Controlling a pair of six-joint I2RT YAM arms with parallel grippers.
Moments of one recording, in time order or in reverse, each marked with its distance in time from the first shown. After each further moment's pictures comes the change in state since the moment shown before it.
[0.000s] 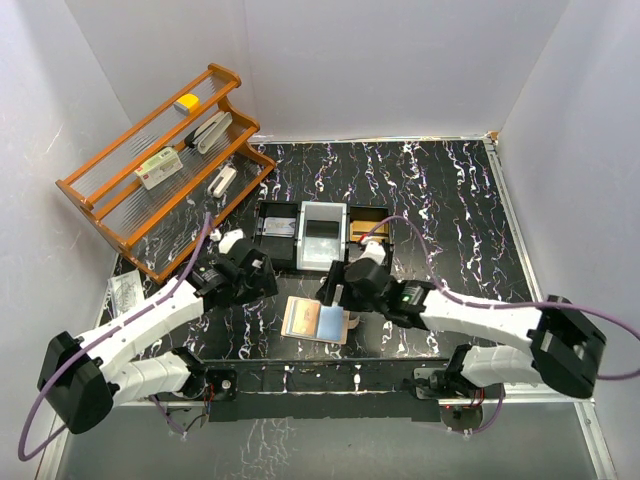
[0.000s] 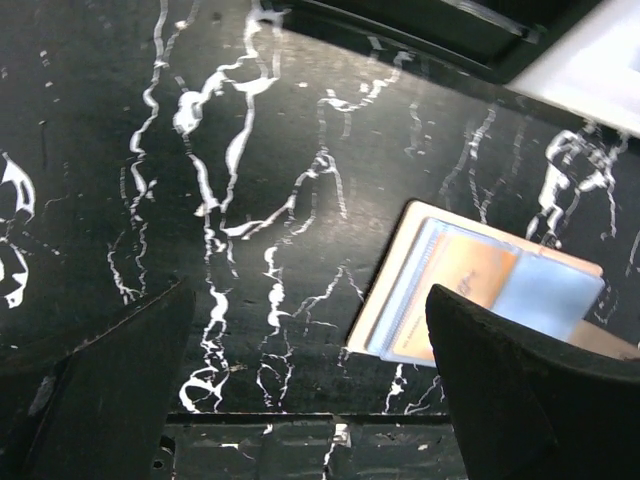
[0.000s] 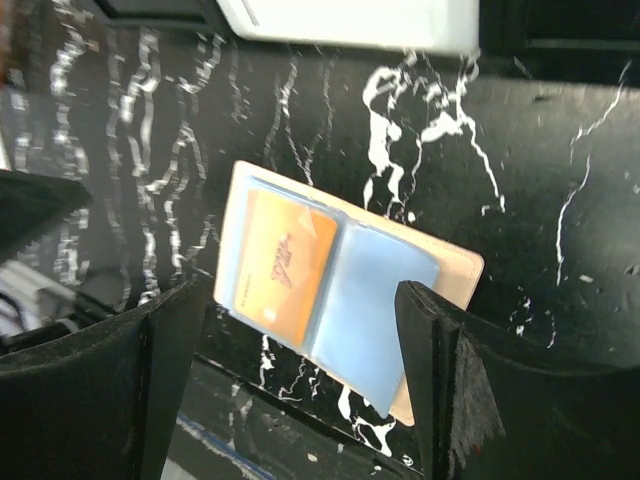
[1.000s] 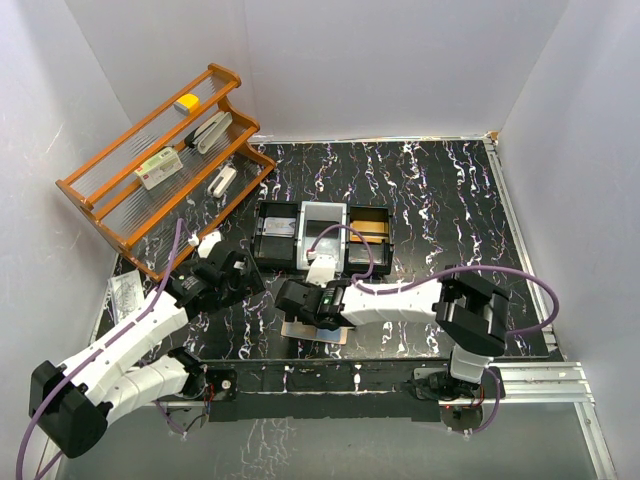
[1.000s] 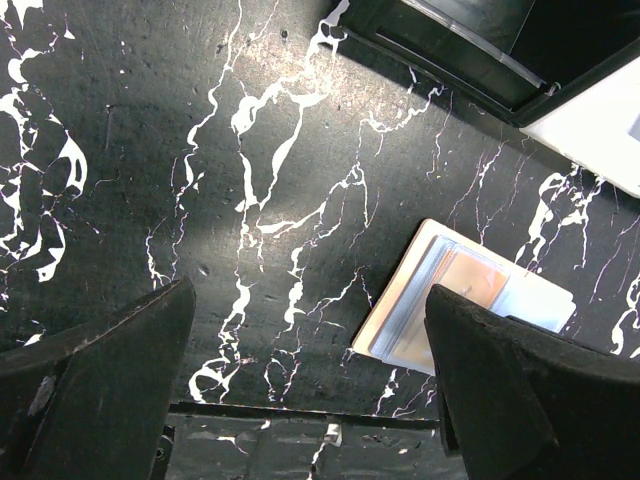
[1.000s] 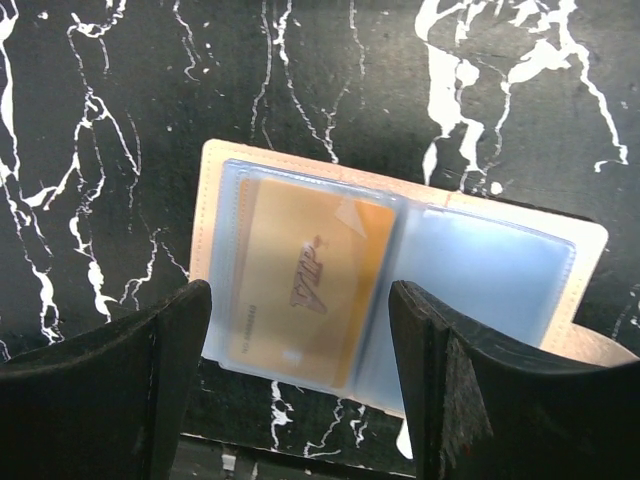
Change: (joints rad) left arm 0.121 -0.141 -0.051 -0.054 0.022 -0.060; right arm 0.294 0.552 0.468 -0.404 0.320 0.212
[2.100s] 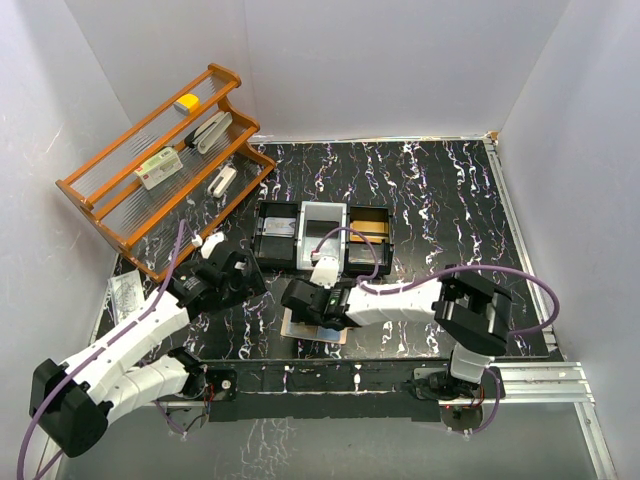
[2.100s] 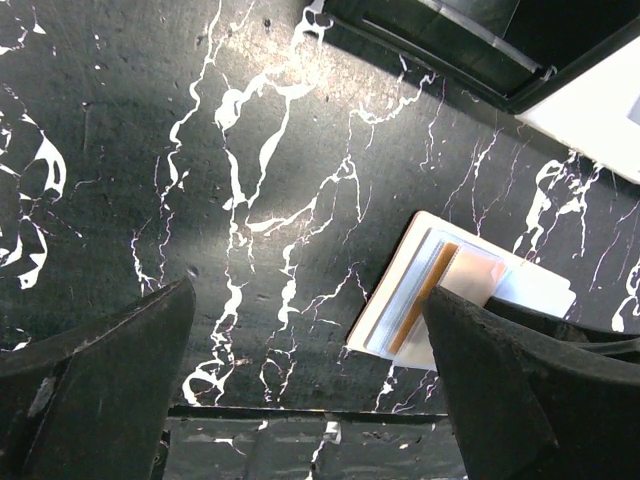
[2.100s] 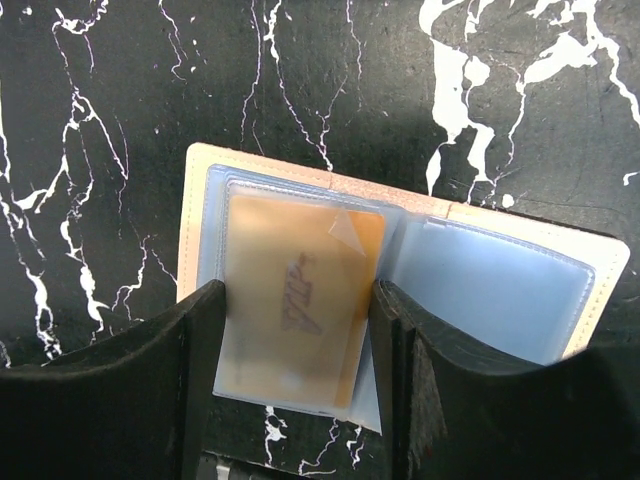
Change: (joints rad) left arm 0.000 0.002 -0.016 0.030 0.028 0.016; right arm -0.023 0.019 -0.048 0.097 -0.036 -0.015
